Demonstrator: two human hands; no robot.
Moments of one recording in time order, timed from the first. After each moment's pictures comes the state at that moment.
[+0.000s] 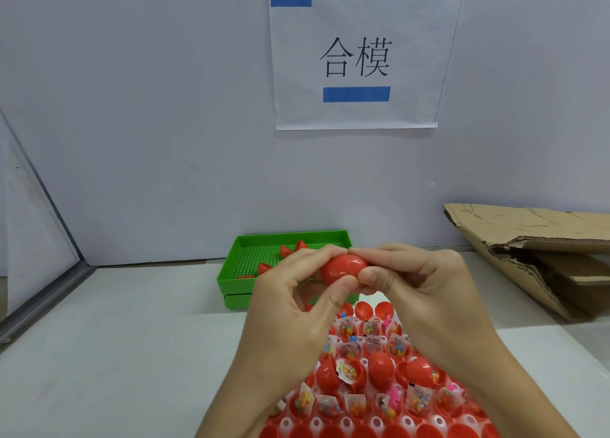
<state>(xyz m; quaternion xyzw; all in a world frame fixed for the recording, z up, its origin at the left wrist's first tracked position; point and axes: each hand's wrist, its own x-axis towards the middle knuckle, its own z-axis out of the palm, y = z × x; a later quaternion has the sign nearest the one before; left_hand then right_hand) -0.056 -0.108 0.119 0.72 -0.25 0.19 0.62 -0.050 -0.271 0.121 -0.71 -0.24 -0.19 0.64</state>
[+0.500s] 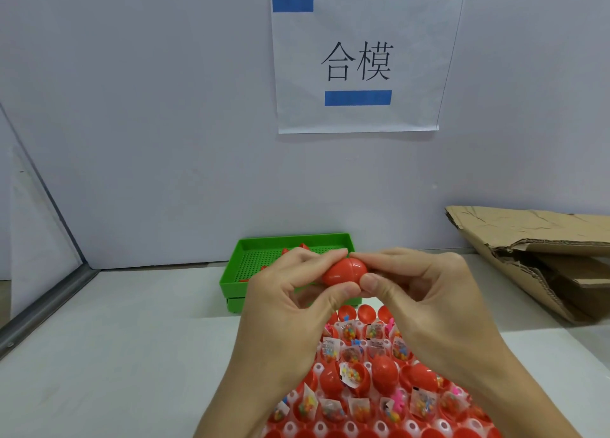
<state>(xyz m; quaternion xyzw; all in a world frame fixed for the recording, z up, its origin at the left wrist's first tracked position) -0.057 -0.105 0.124 0.72 -0.23 0.18 0.63 -0.053 -0.269 0.120 -0.74 -0.22 -0.21 0.60</state>
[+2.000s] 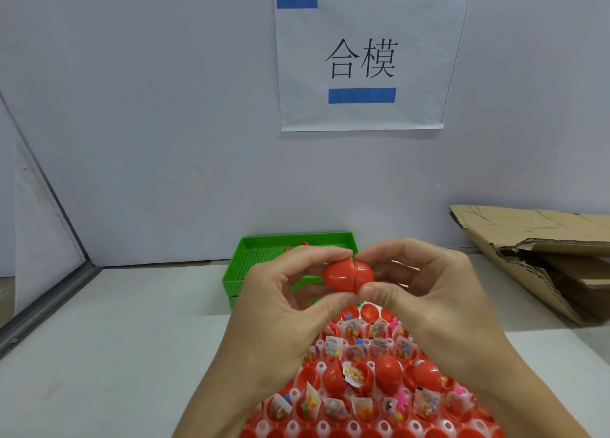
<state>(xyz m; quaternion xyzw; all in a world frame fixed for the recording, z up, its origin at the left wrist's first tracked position) -0.060 -0.093 0.131 0.72 -0.25 0.13 0.63 -0.057 -0.267 0.127 -0.69 -0.22 -0.15 0.67</state>
